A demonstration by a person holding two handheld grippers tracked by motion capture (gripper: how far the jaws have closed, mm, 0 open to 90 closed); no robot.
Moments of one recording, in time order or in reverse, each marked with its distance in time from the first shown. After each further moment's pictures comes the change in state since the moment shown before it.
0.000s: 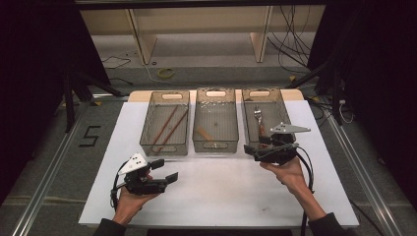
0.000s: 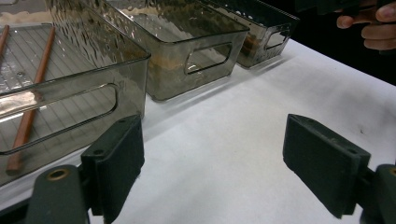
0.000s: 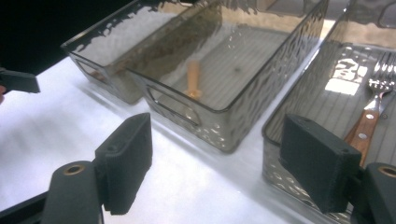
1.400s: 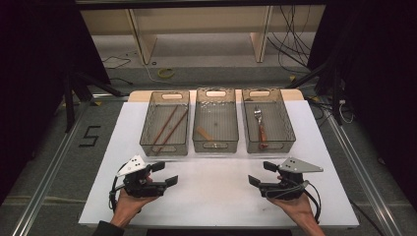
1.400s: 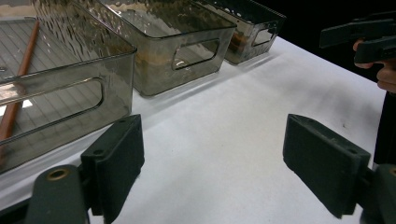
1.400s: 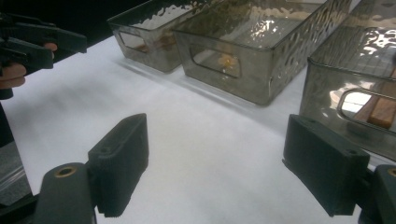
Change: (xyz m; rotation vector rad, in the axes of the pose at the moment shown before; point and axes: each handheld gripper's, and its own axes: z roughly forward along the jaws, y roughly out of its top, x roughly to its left) left arm -0.003 -0.002 -0.003 0.009 -0.042 -0.012; right arm 0.029 -0.071 -0.036 -0.072 0.047 -0.048
